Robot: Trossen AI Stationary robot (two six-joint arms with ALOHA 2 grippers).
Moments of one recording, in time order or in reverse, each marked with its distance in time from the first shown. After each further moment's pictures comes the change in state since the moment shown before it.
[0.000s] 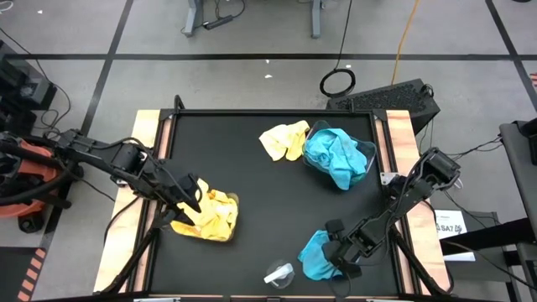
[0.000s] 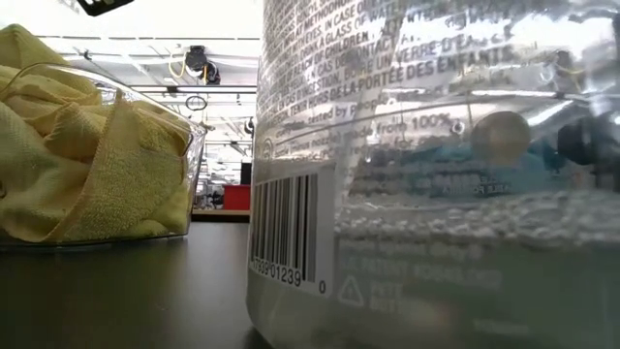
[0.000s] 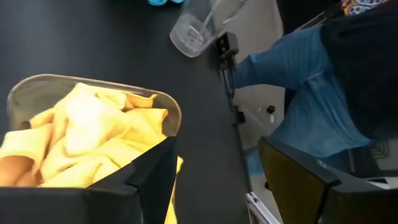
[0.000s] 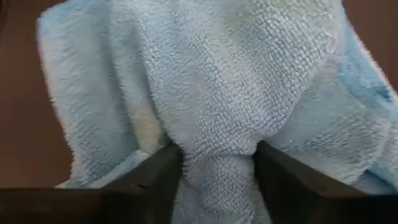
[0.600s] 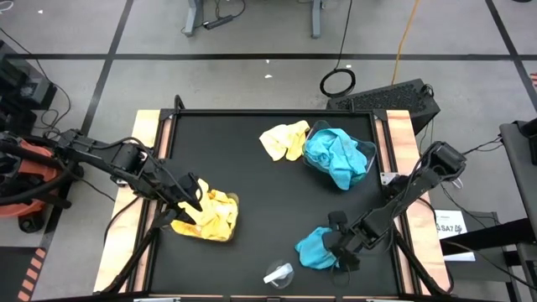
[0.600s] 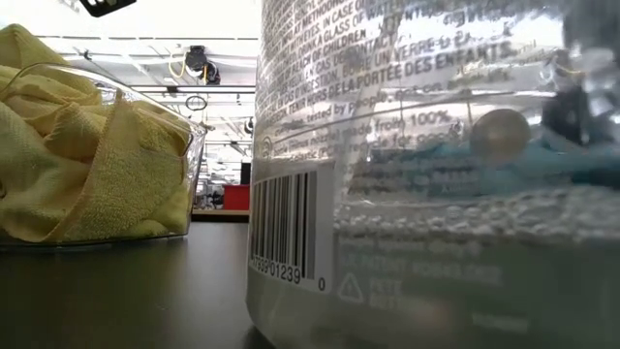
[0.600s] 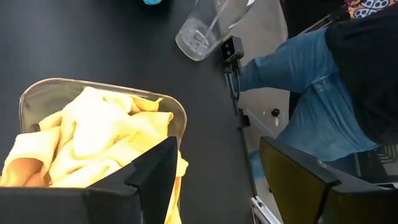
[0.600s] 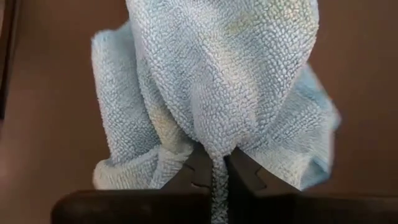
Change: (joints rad) left arm 0.002 0.000 0.000 0.005 -0.020 0.002; right arm -0.044 -0.124 -0.005 -0.069 0.047 0.086
